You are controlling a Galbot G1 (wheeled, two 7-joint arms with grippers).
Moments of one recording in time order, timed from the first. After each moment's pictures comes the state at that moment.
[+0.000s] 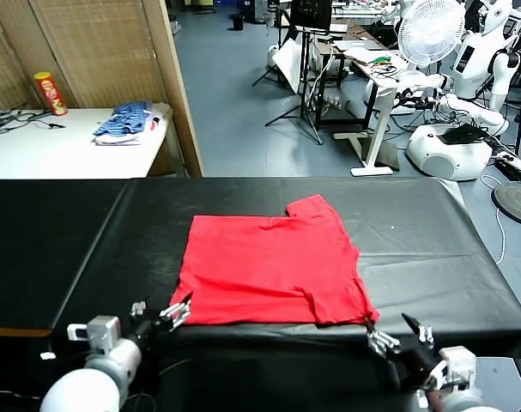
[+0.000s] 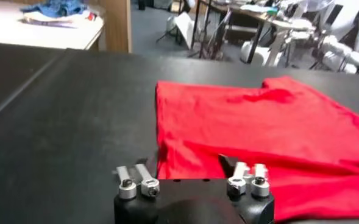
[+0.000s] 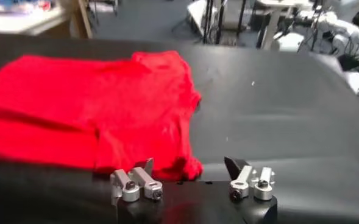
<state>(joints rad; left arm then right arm) 1.43 -1.02 -0.50 -2.25 -0.80 0.59 -0.33 -1.41 1.02 0.63 2.20 0.62 -0.58 0.17</state>
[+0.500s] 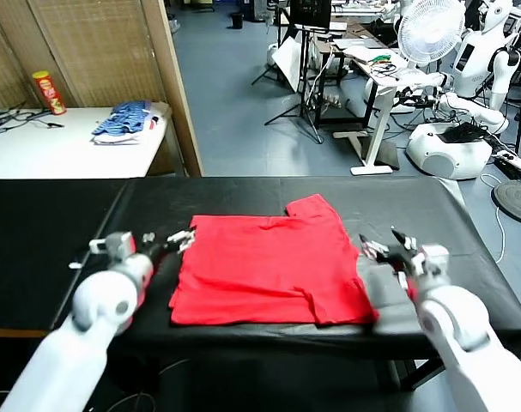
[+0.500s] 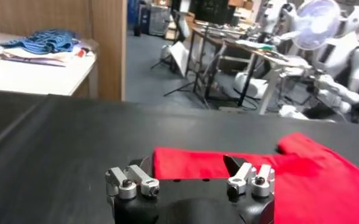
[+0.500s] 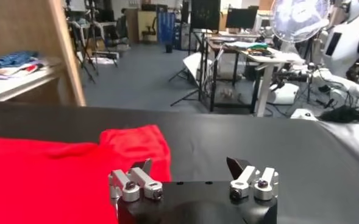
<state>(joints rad) 0.85 -1.01 -0.28 -1.77 -0.96 0.64 -0.37 -0.73 1.04 0.23 1.61 0.66 -0.68 0.22</state>
